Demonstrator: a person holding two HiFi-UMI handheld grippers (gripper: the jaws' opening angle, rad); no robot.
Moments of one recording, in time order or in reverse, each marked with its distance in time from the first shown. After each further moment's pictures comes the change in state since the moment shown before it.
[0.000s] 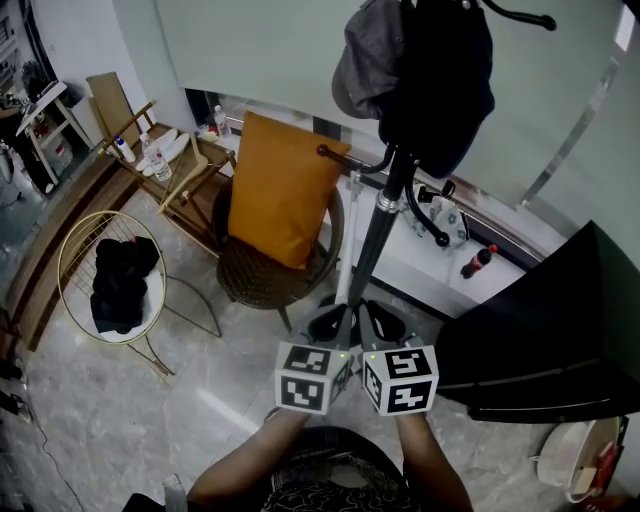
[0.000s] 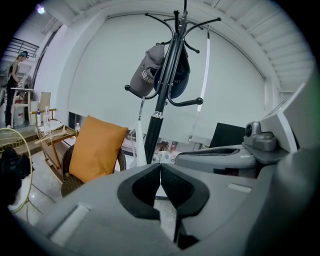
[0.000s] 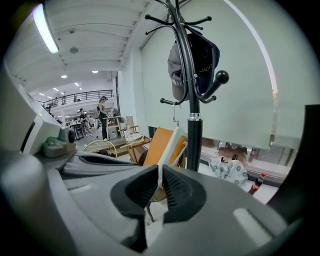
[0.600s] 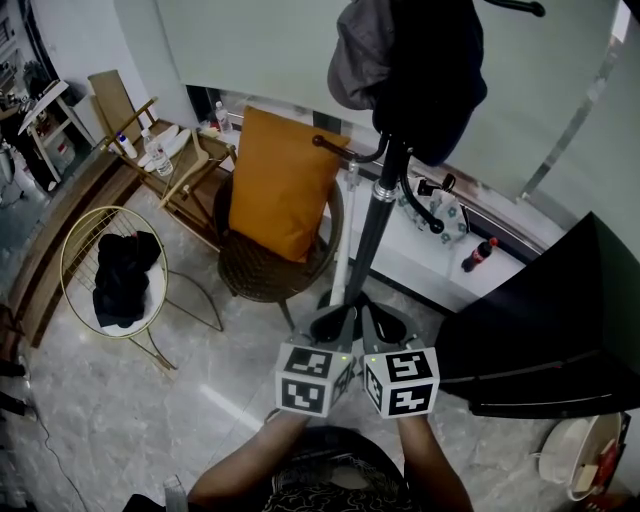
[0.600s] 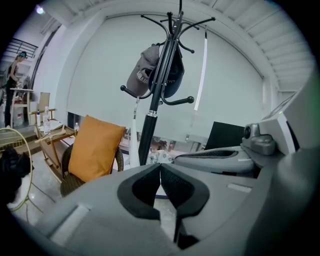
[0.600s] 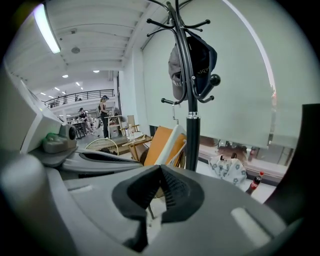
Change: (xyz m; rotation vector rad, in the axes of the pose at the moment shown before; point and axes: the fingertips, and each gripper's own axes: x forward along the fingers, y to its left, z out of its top) left arm -0.011 -0.021 -0.008 0.006 0.000 -0.007; right arm -0.021 0.000 -0.013 -0.011 0.005 0.011
